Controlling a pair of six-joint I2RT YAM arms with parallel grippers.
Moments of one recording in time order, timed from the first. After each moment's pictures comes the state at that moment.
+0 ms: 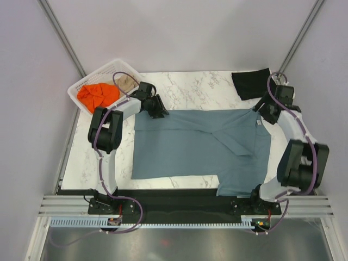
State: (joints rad) left arm -0.29 2.15 1.51 -0.30 0.30 -0.66; right arm -0.23 1.48 1.08 -0.40 0.00 0.55
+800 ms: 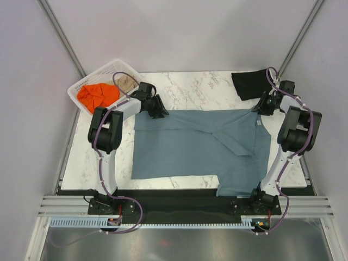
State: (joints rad) left arm -0.29 2.15 1.51 -0.30 0.29 -0.66; right arm -0.33 2.09 1.51 -0.43 -0.38 0.17
